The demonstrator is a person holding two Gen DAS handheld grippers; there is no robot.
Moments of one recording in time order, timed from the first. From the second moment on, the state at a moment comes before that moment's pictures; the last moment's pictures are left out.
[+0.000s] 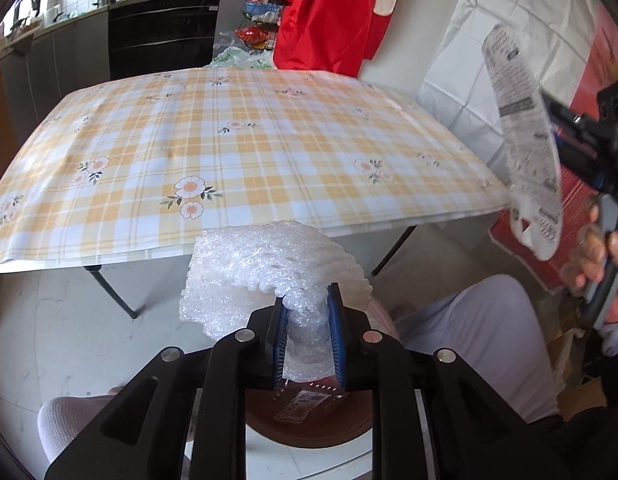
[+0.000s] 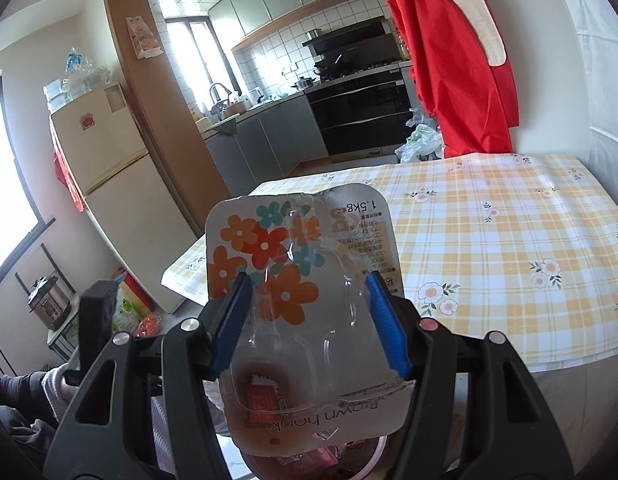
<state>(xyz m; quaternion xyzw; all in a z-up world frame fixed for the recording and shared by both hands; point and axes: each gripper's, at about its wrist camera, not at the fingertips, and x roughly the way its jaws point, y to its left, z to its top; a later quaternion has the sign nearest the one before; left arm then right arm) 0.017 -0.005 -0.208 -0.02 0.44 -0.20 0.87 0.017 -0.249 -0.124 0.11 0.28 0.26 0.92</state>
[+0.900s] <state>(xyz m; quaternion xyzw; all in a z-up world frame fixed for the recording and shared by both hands) 0.041 -0.028 -0.252 0.03 0.50 -0.22 0.84 0.019 -0.231 -0.162 0.11 0.33 0.26 0.90</state>
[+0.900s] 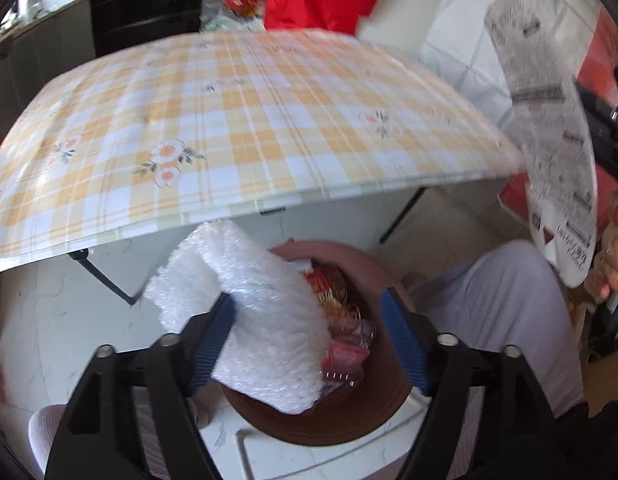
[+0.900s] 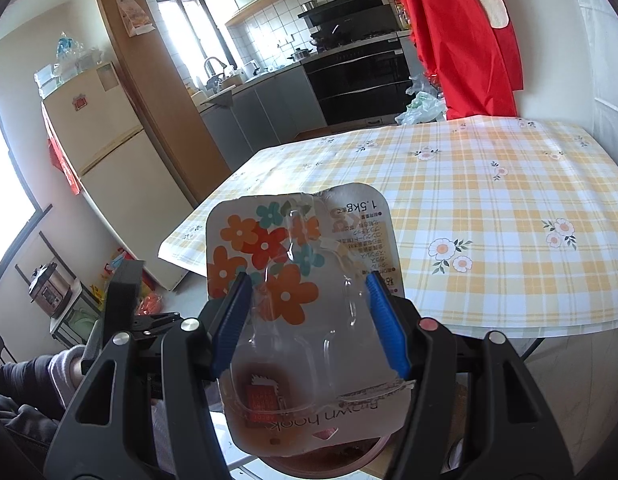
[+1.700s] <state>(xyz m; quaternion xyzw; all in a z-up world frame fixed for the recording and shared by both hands) 0.020 0.031 -0.190 -0.09 0.37 -0.10 0.92 0.014 -0.215 -0.198 0.11 0.38 0.26 0.88</state>
